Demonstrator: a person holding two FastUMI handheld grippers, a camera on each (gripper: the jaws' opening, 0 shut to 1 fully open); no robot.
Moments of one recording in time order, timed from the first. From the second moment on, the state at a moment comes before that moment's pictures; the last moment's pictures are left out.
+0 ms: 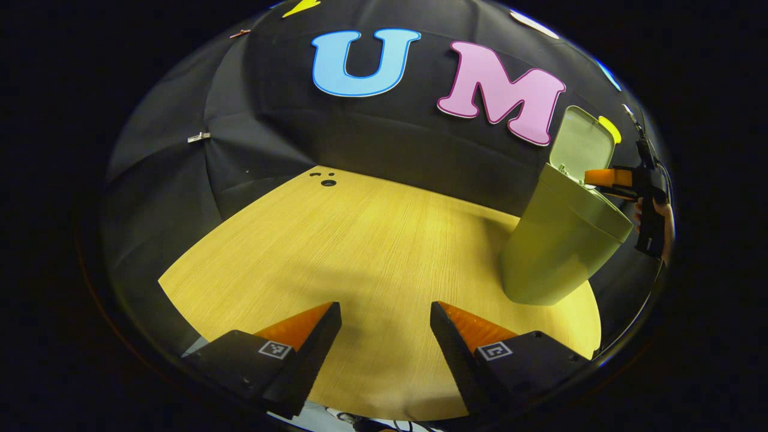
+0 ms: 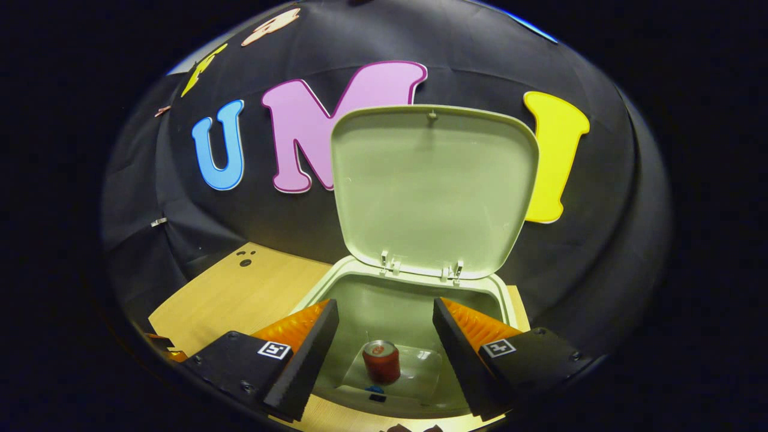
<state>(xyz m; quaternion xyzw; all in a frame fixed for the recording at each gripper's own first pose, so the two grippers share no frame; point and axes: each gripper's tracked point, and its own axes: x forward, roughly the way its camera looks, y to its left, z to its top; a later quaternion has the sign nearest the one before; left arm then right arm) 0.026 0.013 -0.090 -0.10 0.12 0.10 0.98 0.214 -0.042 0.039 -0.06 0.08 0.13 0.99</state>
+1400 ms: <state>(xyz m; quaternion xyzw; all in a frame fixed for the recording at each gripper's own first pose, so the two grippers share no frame) -0.026 0.069 -0.111 -0.14 0.11 0.13 0.98 0.266 -0.052 0.263 -0.02 -0.03 0.05 1.00</state>
